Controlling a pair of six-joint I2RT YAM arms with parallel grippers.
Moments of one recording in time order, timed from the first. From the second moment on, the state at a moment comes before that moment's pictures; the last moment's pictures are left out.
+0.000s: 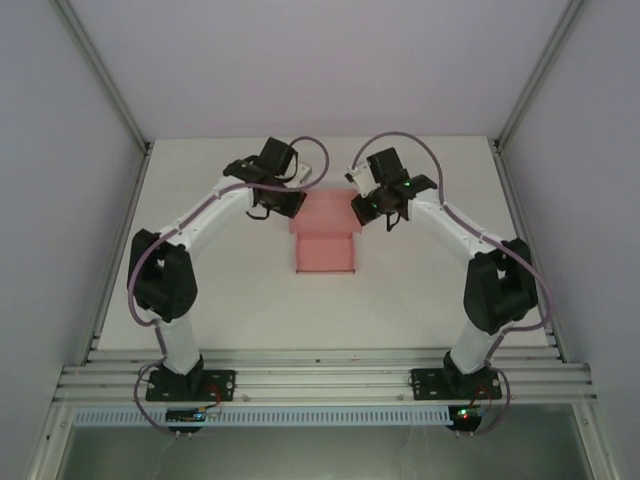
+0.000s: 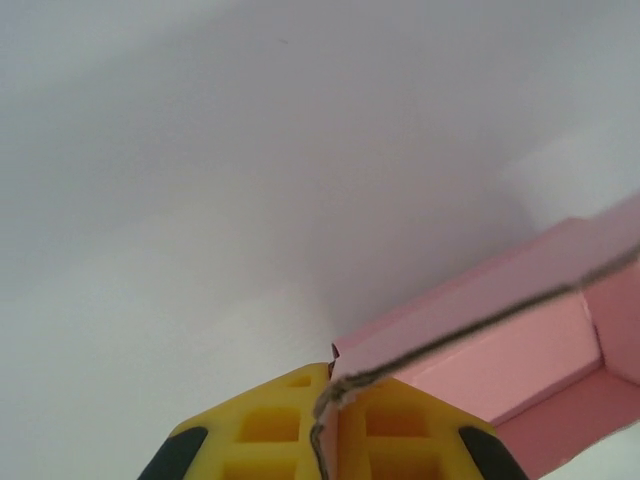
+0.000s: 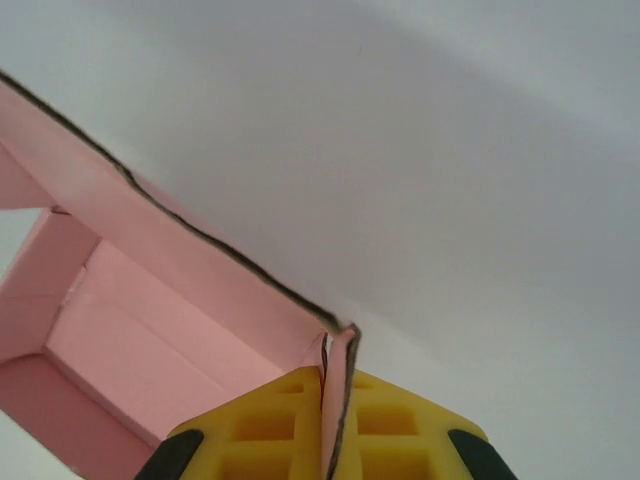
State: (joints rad) left arm -0.55 1.83 1.65 -0.82 -0.03 -0.12; right arm 0.46 1.68 1.36 -0.53 -0.07 -0.04
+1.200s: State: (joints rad) left arm -0.63 1.71 1.16 -0.16 -0.26 -0.64; right arm 0.63 1.67 1.01 0.06 0.35 0.61
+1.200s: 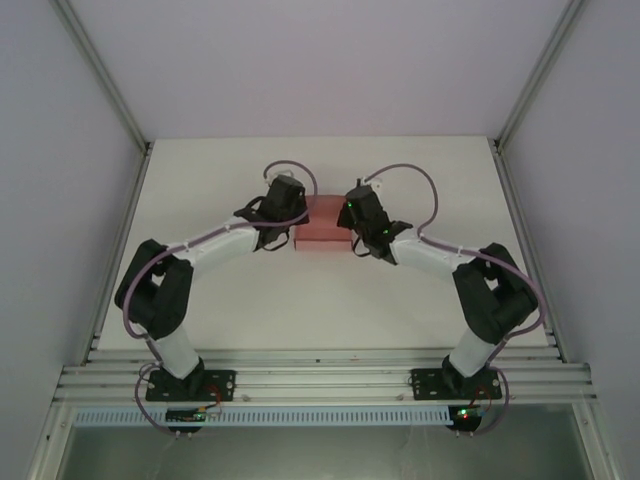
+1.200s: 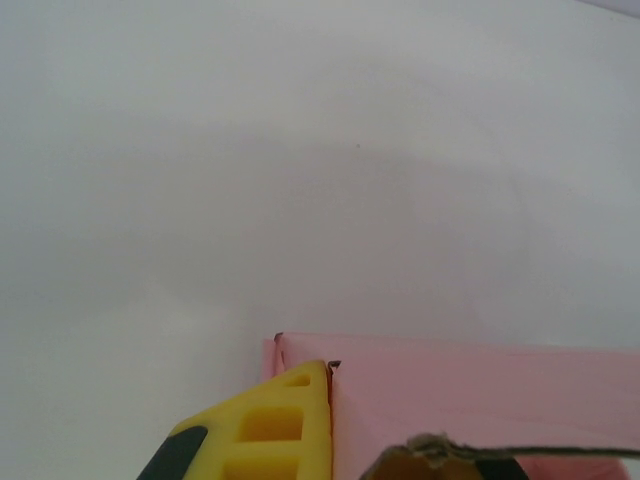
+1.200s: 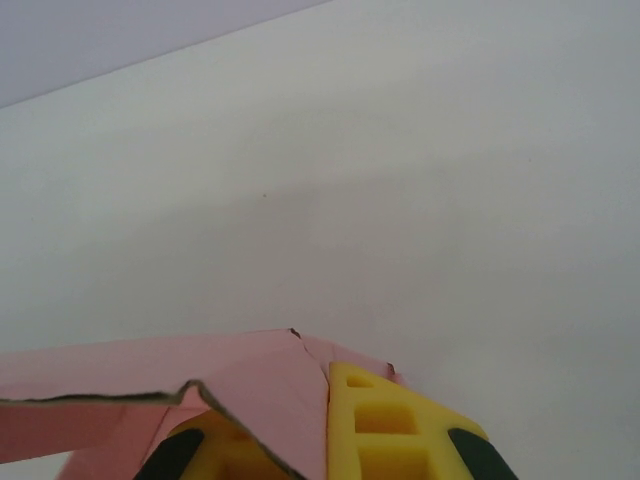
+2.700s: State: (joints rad) left arm -0.79 1.34 0.72 -0.11 -0.16 -0.53; right arm 0.84 1.38 0.59 0.03 0.48 0.54
